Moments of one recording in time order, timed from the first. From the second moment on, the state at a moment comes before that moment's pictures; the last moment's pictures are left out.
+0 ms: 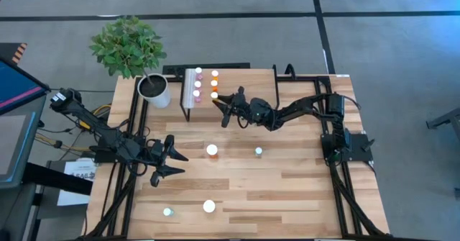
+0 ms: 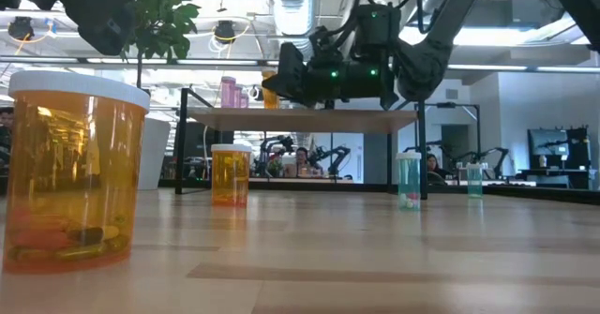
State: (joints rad) left arm -0.60 0.73 0.27 0.36 -0.38 -0.33; right arm -0.22 2.02 0.98 1.17 0.21 0.07
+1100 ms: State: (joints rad) left arm -0.60 0.73 0.27 0.36 -0.38 -0.33; right arm -0.23 2.02 1.11 0.85 0.21 0.06
